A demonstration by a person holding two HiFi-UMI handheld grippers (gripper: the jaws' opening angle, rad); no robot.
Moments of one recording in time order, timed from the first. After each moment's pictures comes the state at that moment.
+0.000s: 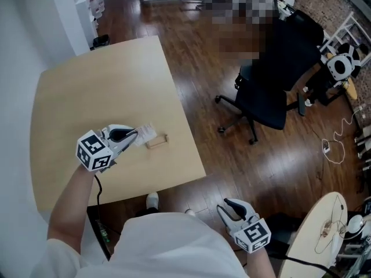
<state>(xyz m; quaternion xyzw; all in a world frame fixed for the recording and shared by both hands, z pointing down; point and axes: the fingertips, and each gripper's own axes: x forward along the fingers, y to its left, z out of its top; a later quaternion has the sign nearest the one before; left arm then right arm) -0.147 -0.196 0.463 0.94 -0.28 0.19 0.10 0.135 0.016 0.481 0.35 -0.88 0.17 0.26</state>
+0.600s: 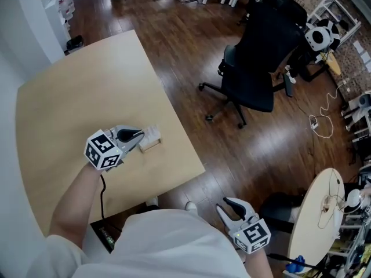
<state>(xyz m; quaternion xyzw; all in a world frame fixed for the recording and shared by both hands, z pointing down) -0.106 -0.235 0.516 0.95 -0.18 0.20 0.12 0.111 0.016 0.478 0.43 -0.84 0.19 0.26</state>
